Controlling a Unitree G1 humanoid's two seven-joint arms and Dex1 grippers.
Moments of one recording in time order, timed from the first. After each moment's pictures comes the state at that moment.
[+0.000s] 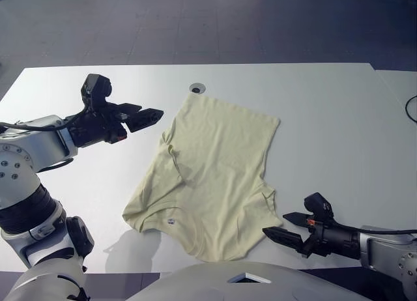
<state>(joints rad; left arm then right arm) -0.46 0.60 0.51 -0.45 -0.87 1.58 -0.42 0.38 -0.54 -0.41 -0.86 0.87 1.59 0.59</state>
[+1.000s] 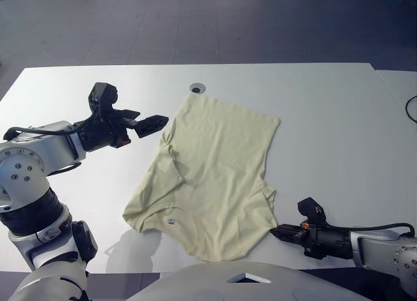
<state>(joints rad) -0.43 0.57 0.49 -0.45 -0.84 1.57 -0.38 0.34 -0.60 -0.35 -0.76 1.00 1.60 0.44</state>
